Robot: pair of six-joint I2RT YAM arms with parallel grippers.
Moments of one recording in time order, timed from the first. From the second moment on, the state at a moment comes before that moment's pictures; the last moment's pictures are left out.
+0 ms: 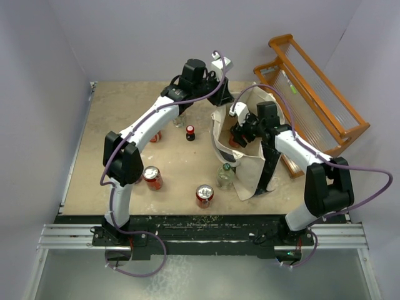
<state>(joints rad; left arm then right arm) -0.59 2.08 2.03 -0.31 0.51 -0.10 0.26 1.56 1.05 -0.23 -0.39 -0.57</state>
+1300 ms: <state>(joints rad) -0.57 2.07 2.00 -0.33 0.52 -0.06 0.29 1.68 1.05 -0.01 -0.17 -0.40</state>
